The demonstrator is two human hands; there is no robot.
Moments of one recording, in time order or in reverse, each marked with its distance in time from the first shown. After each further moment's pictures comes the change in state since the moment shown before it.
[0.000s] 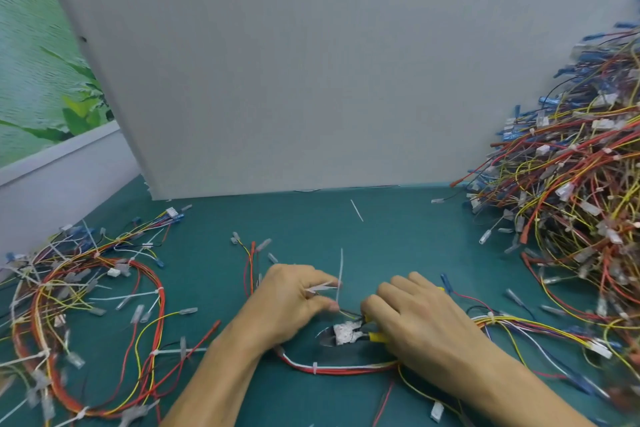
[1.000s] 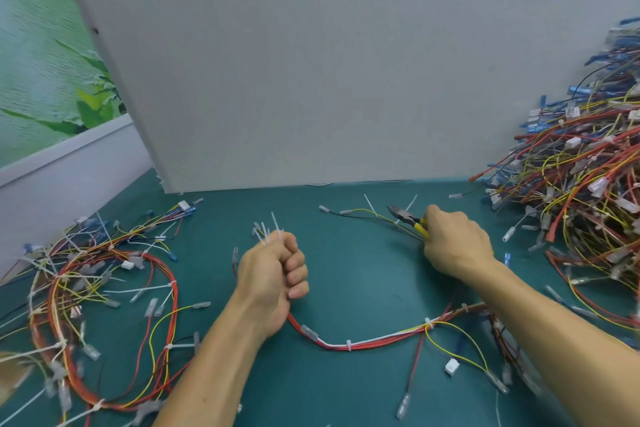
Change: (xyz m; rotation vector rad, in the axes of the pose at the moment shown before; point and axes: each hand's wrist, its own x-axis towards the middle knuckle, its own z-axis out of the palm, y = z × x) left_hand 0.005 0.008 -0.019 -1.174 0.365 -0.589; right_hand 0.053 0.088 0.036 0.066 -0.335 0.861
